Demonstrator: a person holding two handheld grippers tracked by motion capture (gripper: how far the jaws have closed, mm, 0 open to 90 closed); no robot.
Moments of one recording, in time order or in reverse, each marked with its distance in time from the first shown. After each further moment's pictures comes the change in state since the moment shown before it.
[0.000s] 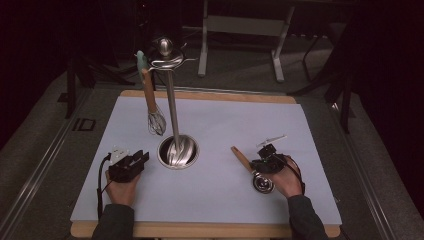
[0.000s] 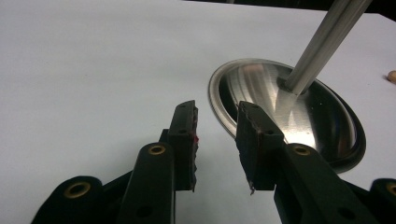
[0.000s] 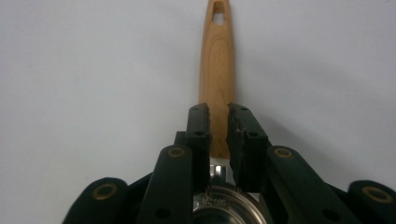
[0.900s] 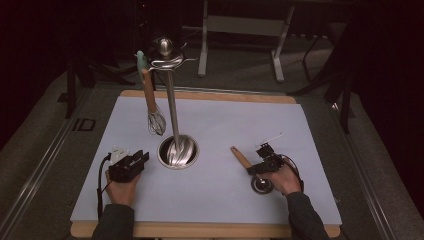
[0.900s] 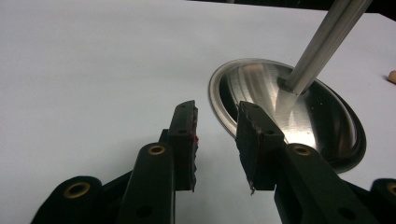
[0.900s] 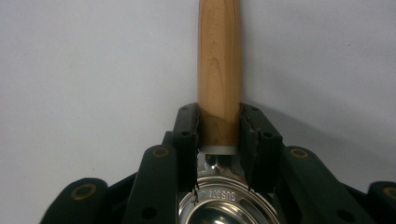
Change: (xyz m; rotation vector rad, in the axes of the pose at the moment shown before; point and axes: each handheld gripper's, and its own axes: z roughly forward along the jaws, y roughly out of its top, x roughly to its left) left arm 0.000 0.000 0.000 0.000 0.001 0.001; right arm -0.009 0.002 0.018 0.144 0.083 0.113
